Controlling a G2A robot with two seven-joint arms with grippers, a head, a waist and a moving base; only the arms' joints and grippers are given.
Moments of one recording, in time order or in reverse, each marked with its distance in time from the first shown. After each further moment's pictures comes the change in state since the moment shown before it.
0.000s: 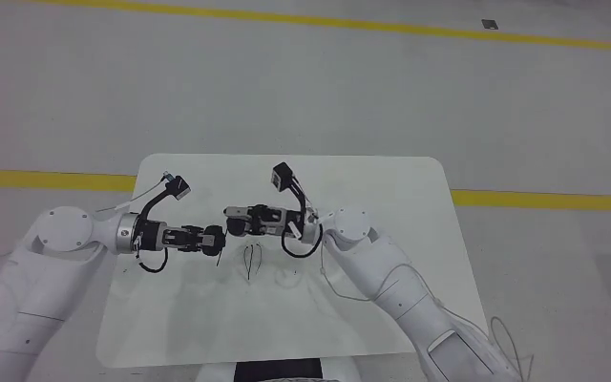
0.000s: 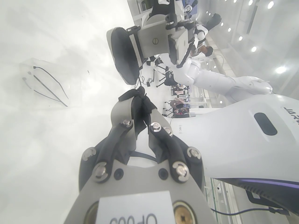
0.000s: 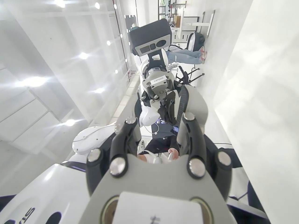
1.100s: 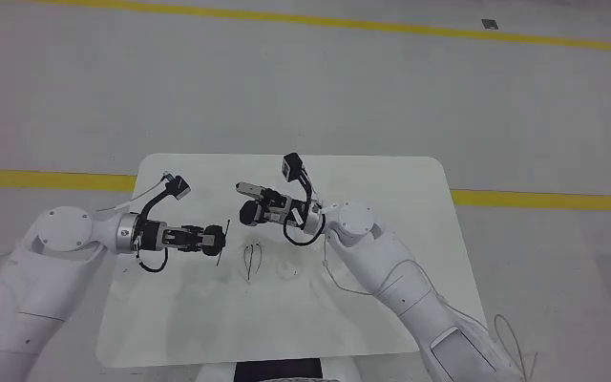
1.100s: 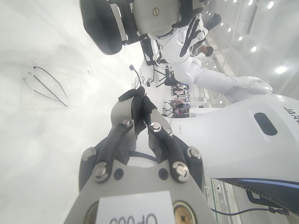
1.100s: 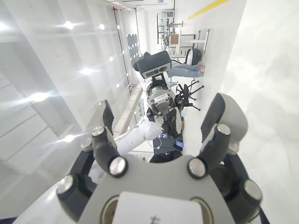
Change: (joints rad) left arm 0.000 0.000 0.000 0.000 0.000 0.000 0.000; right arm 0.010 0.014 0.008 -0.005 0.046 0.030 -0.105
